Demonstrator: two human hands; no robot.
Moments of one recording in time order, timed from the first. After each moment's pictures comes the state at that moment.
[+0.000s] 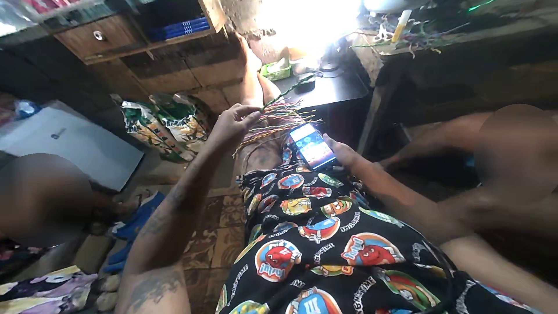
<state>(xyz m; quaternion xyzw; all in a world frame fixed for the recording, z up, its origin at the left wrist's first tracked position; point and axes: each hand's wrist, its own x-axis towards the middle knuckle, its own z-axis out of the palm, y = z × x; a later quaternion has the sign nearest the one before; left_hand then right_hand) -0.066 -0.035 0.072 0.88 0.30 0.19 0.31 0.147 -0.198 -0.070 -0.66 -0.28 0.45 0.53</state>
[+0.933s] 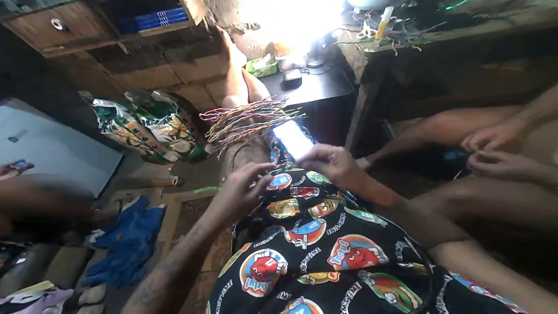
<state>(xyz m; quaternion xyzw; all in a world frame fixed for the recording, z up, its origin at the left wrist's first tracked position) -0.116 -0.111 0.001 0.93 0.17 0.14 0.29 0.109 -0.266 -0.017 -0.59 -0.60 0.25 0.48</state>
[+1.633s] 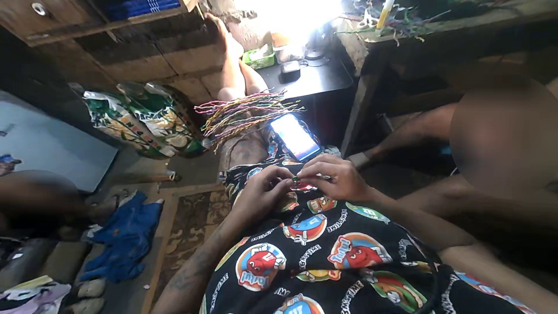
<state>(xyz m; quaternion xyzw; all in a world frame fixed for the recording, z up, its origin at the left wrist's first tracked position) -0.094 -0.137 -0.030 0.87 0.16 0.16 0.44 0.101 -0.262 -0.067 -0.48 -0.70 -0.04 0.52</state>
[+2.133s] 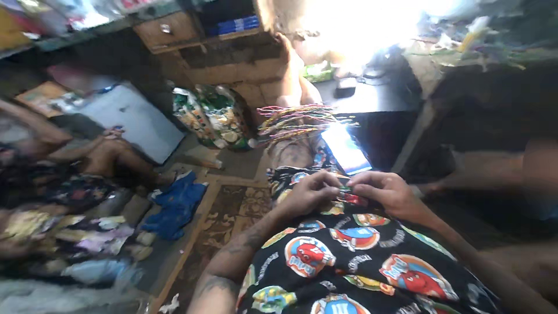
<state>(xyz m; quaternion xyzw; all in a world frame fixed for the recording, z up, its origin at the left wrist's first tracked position) -0.086 -0.128 -0.047 0.75 0.10 0.15 0.64 0.112 -0.262 -0.061 -0.49 -0.57 0.35 0.56</state>
